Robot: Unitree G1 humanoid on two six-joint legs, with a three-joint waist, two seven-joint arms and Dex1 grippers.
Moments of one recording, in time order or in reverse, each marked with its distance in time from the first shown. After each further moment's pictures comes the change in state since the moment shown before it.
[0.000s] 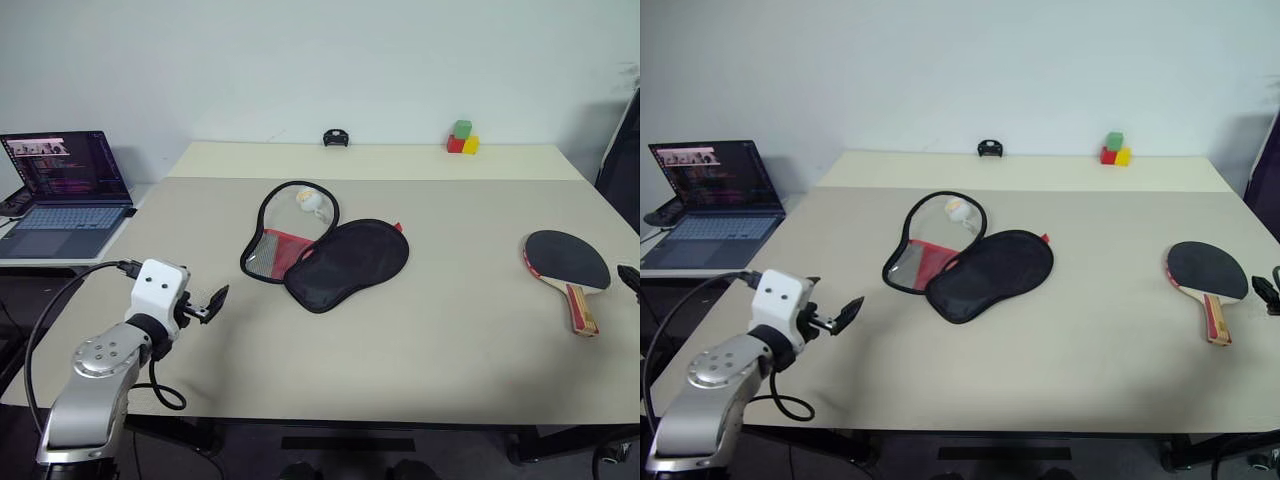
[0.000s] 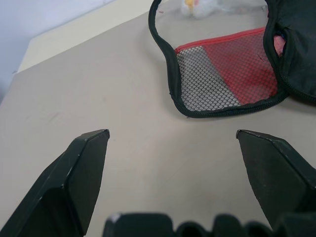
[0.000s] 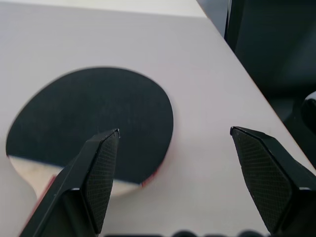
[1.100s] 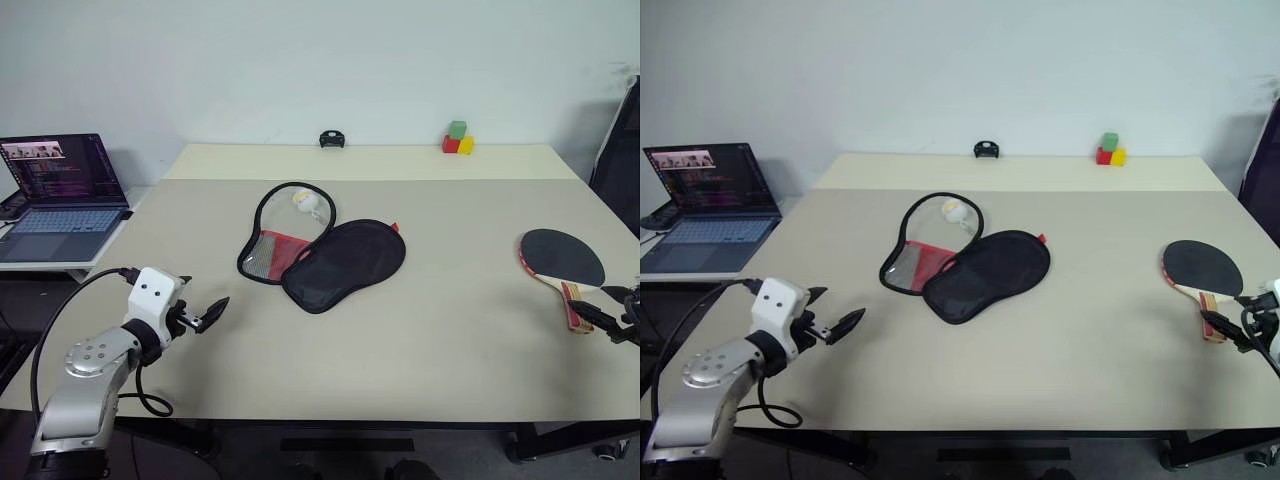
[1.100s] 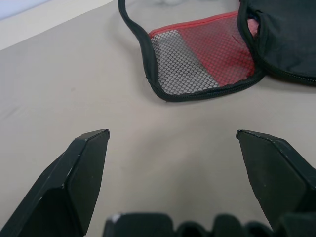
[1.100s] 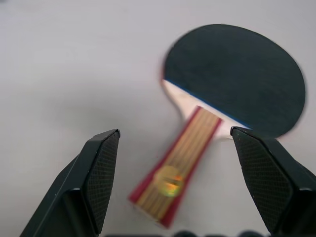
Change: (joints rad) left arm -0.016 0.055 0.016 0.226 -0.046 -0.162 -0.188; right arm 0.468 0.057 -0.018 -0.820 0.124 0.347 0.176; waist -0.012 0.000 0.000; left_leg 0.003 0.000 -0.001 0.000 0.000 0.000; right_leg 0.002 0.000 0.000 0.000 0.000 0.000
